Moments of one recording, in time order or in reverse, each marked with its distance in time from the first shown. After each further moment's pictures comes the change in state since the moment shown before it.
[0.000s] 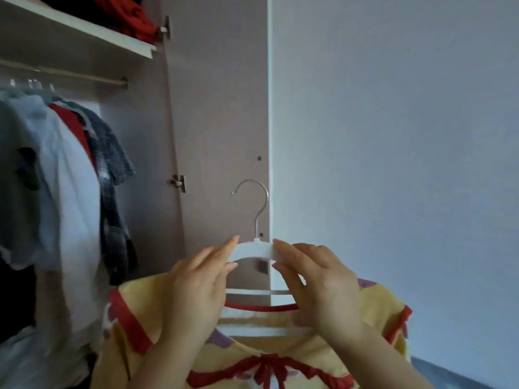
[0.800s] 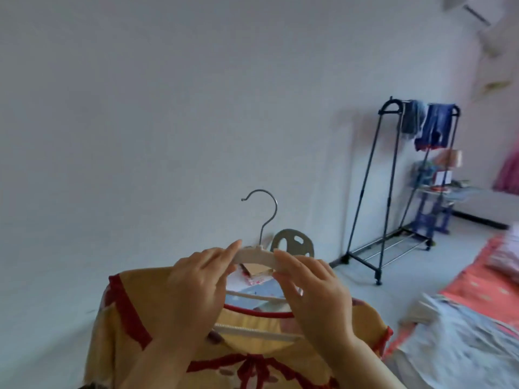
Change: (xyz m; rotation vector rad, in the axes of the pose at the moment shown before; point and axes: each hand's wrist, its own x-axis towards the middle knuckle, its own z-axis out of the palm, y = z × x) left_hand -0.141 0.382 0.002 -0.958 -0.244 0.600; right_hand -0.177 -0.079 -0.441 -1.005 0.014 0.485
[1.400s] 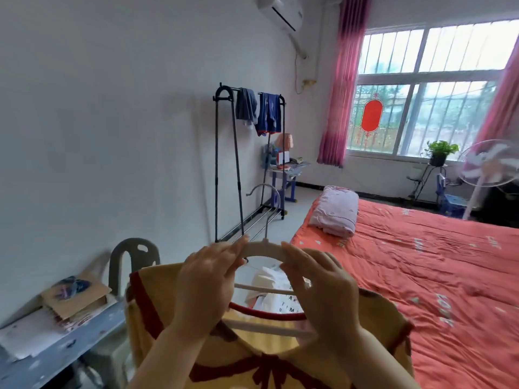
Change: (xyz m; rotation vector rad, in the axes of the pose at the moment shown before) left_hand 0.089 0.325 0.255 -0.554 -0.056 0.245; right_hand -0.058 0.288 -0.259 -0.540 0.137 0.126
